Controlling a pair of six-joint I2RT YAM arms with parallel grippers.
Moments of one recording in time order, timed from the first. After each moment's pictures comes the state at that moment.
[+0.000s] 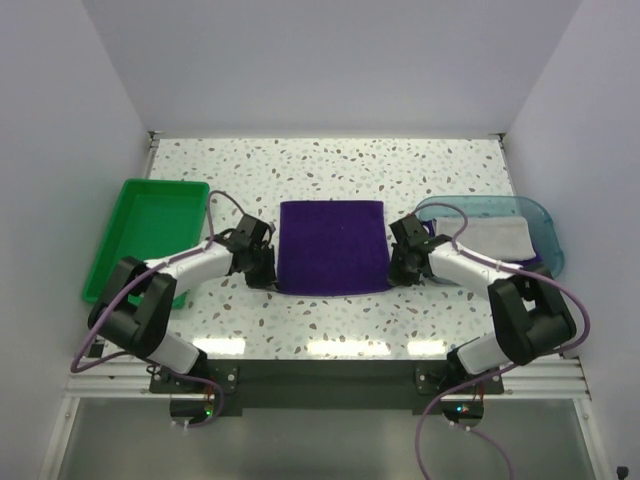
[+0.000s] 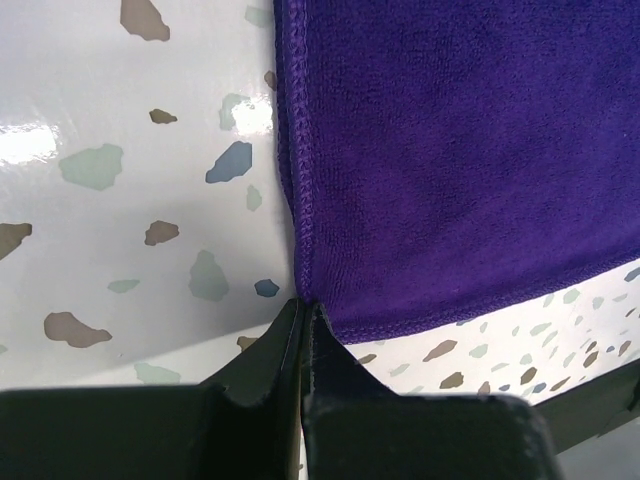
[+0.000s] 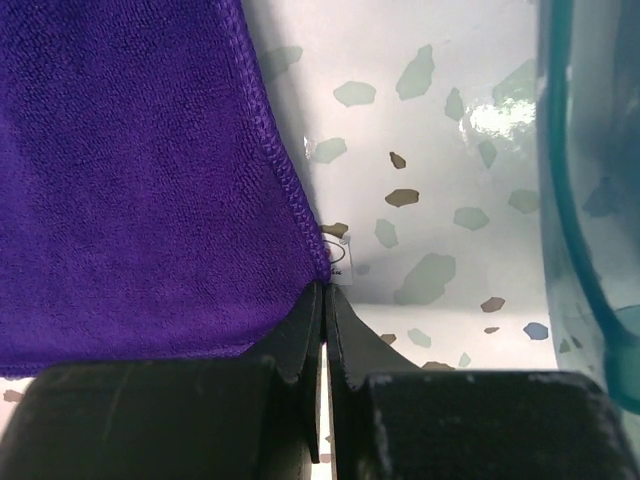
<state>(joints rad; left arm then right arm) -0.45 1.52 0.75 -0.41 0.20 -0.55 0.44 1.48 0.76 -0.48 0.06 0.67</state>
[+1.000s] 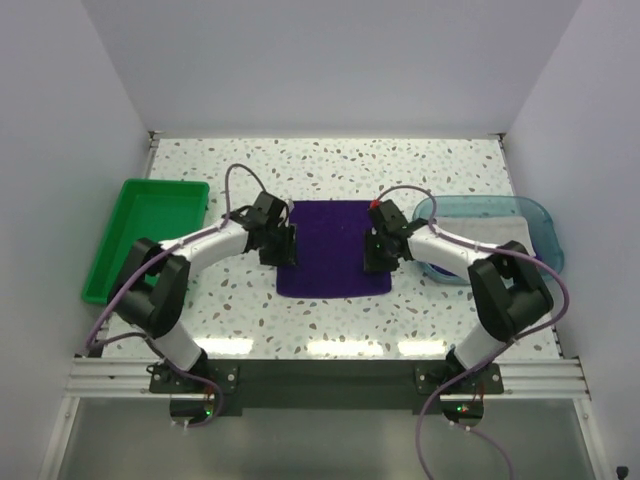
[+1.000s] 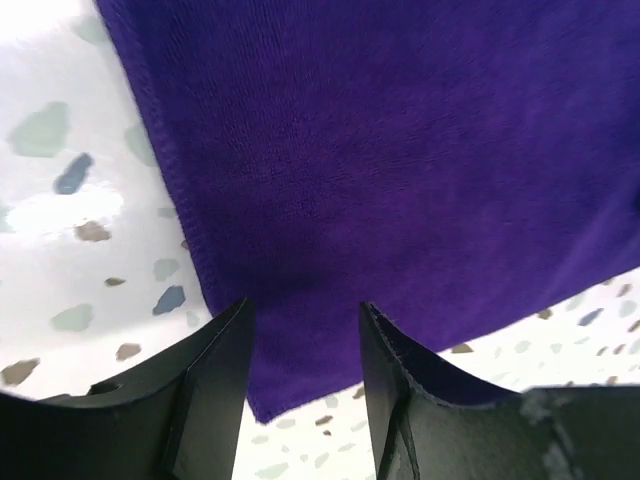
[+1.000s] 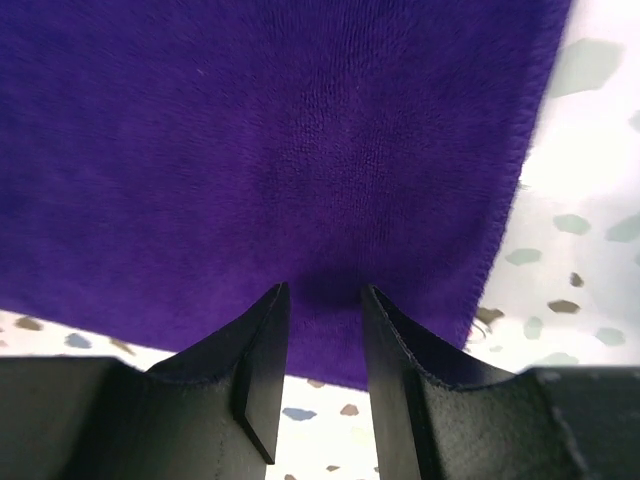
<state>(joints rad) -0.49 1.64 1.01 -0.45 0.14 -0.47 0.52 1.62 0.96 -0.47 -0.02 0.50</state>
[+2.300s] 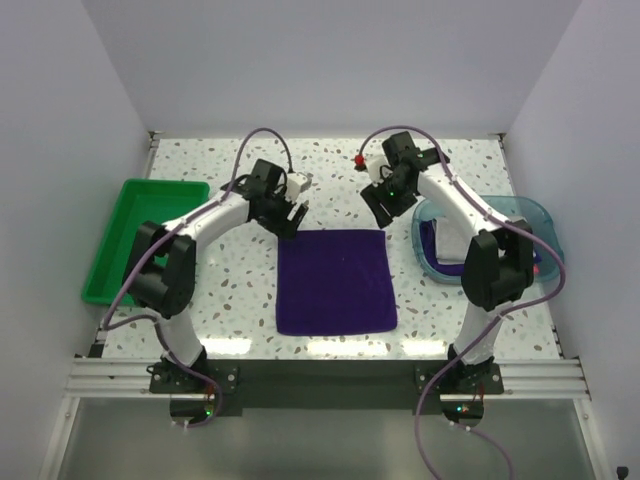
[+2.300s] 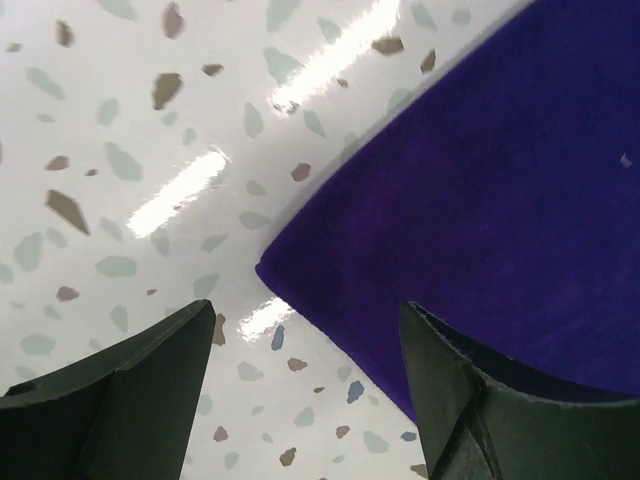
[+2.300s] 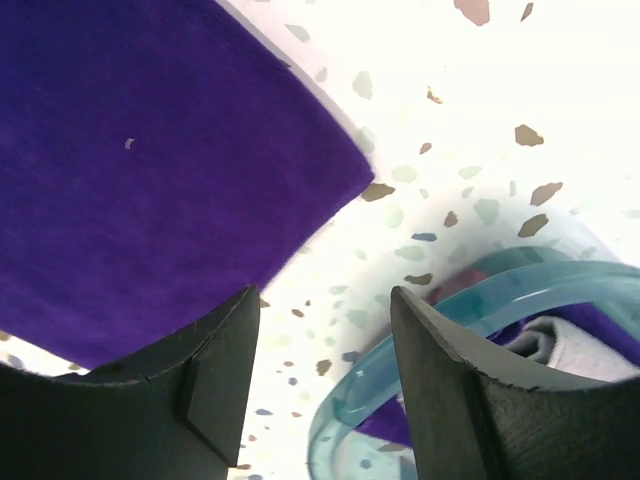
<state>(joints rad) -0.42 1.75 1.29 -0.51 0.13 0.14 0.38 1.84 1.64 -1.00 -0.11 -0.29</state>
